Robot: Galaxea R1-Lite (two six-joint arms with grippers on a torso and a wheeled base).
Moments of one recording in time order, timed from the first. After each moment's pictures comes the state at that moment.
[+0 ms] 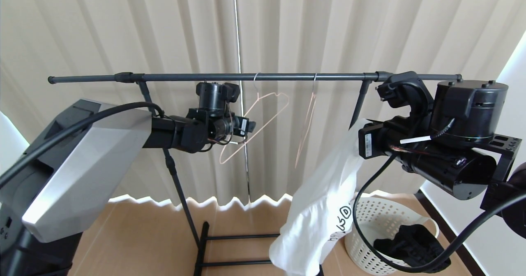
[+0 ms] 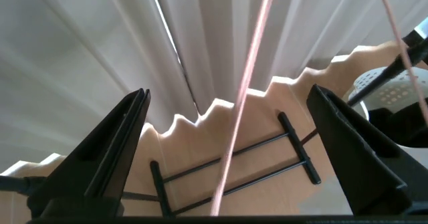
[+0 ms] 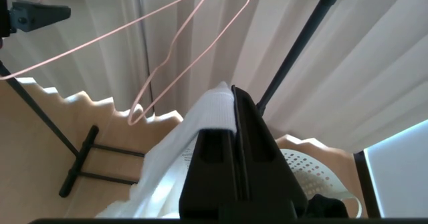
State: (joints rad) left arm -0.40 2.36 -1.78 -0.21 0.13 0.07; right arm 0.54 1.64 -0.85 -0.58 -0.42 -0.04
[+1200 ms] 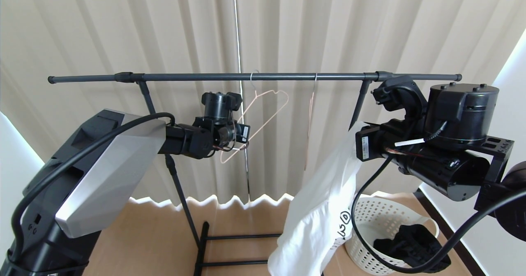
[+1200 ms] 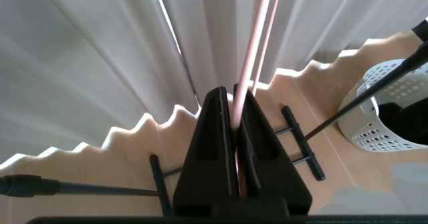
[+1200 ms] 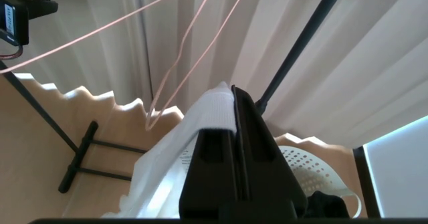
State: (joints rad) left arm -0.40 2.43 -1.82 -0.23 0.13 0.07; right arm 0.54 1.66 -0.85 -0.58 -0.42 -0.04
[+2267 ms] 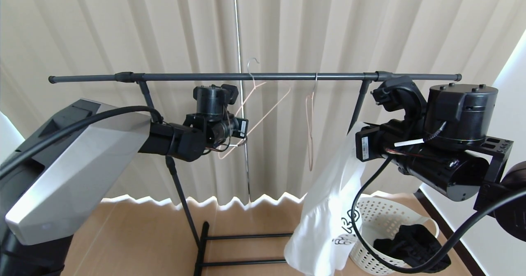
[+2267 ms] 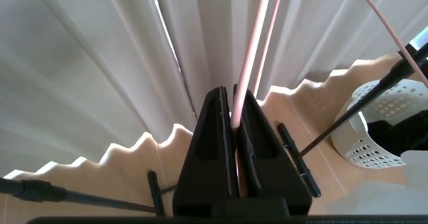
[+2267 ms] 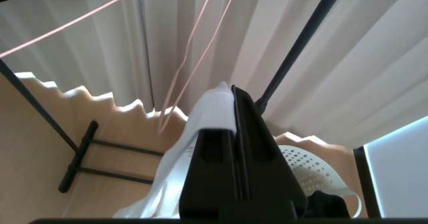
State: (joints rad) left arm -0.41 2.31 -1.63 -0.37 0.14 0.07; right arm 0.54 1.66 -0.85 -0.58 -0.42 -0.04
